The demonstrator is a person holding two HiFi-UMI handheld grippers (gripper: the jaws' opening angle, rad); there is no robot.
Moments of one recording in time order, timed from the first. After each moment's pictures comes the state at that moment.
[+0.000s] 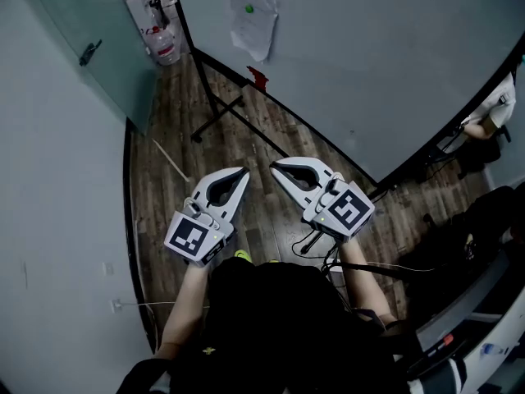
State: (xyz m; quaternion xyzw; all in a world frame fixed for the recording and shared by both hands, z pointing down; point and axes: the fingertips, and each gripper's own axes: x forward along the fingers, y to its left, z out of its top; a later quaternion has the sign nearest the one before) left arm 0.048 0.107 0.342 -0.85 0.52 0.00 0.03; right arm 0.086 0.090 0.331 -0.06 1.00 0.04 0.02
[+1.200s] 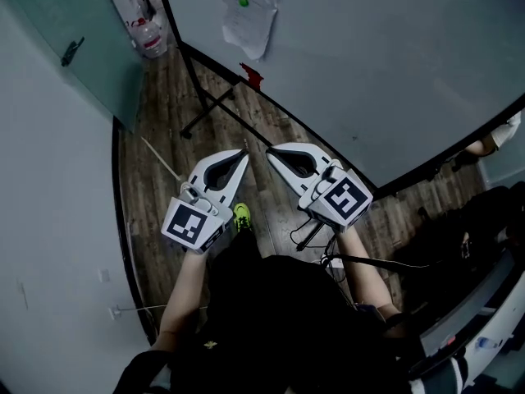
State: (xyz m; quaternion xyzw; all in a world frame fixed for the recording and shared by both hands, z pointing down) left arm 0.018 0.030 0.340 -0.86 0.51 0.01 0.05; right arm 0.050 0.019 0.337 -0.09 0.99 0.04 -0.01
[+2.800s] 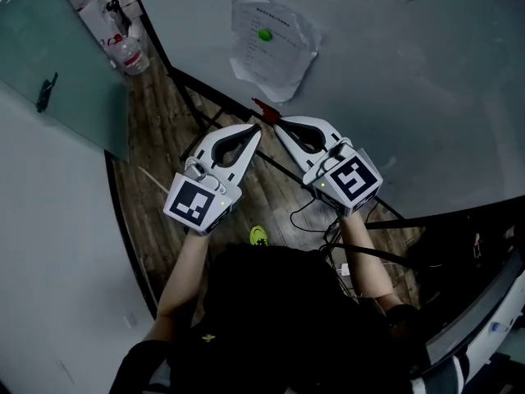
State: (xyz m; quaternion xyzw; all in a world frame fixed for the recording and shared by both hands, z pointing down) left arm -0.100 -0.169 0.308 -0.90 0.43 0.00 0.08; right arm -0.081 -0.184 0.308 -0.20 0.98 0.06 -0.02
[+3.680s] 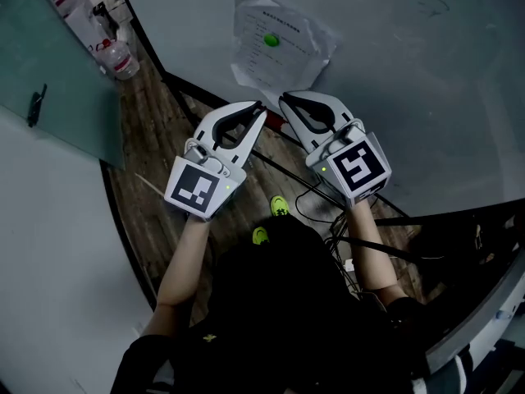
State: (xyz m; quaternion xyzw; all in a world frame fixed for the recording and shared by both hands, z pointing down) left arm -0.123 -0.222 0.288 -0.90 0.42 0.00 0.11; right arm -0.102 -0.239 0.277 -0.27 0.95 0.14 -0.07
